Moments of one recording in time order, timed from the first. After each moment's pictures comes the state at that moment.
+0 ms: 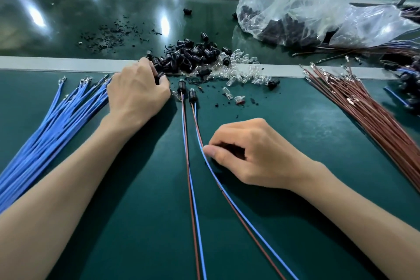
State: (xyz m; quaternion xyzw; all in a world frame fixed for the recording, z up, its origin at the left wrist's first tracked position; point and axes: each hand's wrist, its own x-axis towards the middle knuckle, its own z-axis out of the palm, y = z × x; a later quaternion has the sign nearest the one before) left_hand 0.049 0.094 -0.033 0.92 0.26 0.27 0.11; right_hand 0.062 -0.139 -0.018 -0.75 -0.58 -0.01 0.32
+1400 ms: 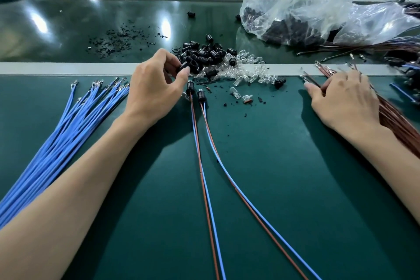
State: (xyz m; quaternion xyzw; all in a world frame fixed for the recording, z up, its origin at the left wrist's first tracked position) left_hand 0.043 0.088 -0.028 0.88 0.11 0.35 0.30; right_hand 0.158 -0.196 -0.022 -0.99 -0.07 -0.13 0.05
